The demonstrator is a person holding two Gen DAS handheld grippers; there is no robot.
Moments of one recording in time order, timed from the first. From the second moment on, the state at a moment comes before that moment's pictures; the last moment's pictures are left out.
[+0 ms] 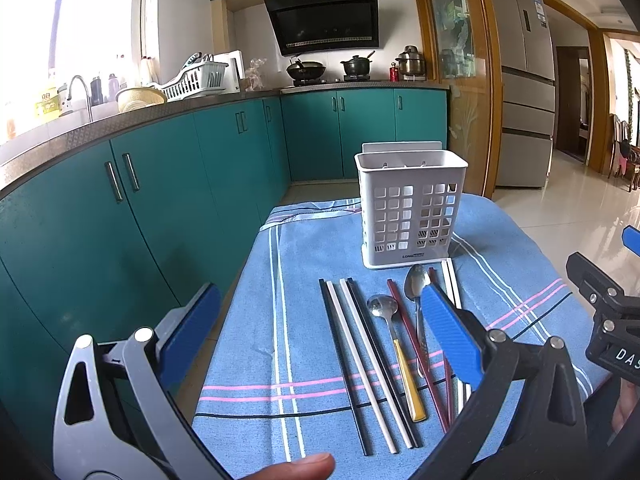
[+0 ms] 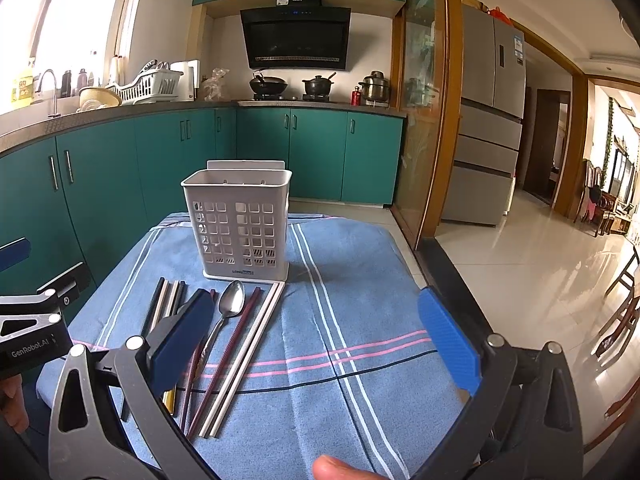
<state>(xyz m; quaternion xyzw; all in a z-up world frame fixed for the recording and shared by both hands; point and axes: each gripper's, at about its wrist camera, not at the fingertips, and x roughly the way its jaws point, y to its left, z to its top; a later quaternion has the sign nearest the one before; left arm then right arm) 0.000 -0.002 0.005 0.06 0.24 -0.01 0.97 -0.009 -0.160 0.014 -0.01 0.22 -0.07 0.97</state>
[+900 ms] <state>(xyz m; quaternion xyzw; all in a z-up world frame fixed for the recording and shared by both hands) 0.000 -0.003 0.004 0.06 0.24 -0.02 0.97 -0.010 -0.159 0.011 -0.01 0.23 -0.07 0.97</state>
